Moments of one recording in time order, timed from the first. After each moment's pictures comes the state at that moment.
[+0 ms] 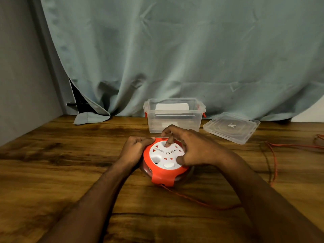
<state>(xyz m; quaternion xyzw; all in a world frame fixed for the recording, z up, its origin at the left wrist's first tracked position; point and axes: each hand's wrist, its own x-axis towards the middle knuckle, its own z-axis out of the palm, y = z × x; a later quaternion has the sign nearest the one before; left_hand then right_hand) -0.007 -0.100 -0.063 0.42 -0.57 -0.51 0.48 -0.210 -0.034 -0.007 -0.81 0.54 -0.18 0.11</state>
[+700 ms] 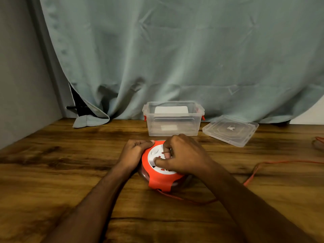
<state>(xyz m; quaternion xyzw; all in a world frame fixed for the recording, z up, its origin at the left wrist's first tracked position) -0.008 -0.098 -0.061 0.40 -0.58 -0.51 0.50 -0.178 -0.037 -0.025 -0.77 0.60 -0.23 -0.02</state>
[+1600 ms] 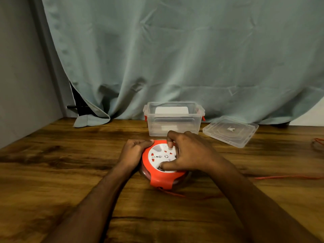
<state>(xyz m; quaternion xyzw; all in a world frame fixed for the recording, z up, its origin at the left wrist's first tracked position) -0.008 -0.099 -0.062 0.41 -0.56 -0.51 0.51 -0.195 -0.032 -0.014 -0.79 0.59 -0.17 -0.03</state>
